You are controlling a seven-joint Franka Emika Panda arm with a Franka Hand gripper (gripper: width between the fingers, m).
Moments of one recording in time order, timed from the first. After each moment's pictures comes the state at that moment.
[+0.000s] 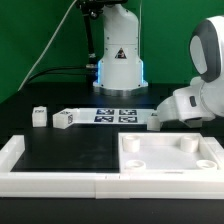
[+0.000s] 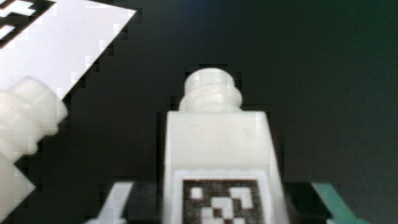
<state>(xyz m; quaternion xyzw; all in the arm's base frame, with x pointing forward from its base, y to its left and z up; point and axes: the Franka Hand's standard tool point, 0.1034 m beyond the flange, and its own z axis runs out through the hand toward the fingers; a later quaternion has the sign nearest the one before) 0.337 0.163 0.004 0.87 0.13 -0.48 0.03</state>
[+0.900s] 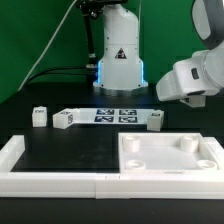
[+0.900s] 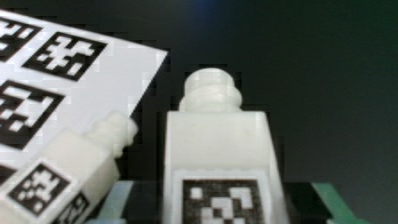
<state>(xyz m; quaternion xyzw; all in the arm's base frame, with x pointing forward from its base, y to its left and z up) 0.371 0.157 0.058 0.88 0.13 -0.45 0.02</state>
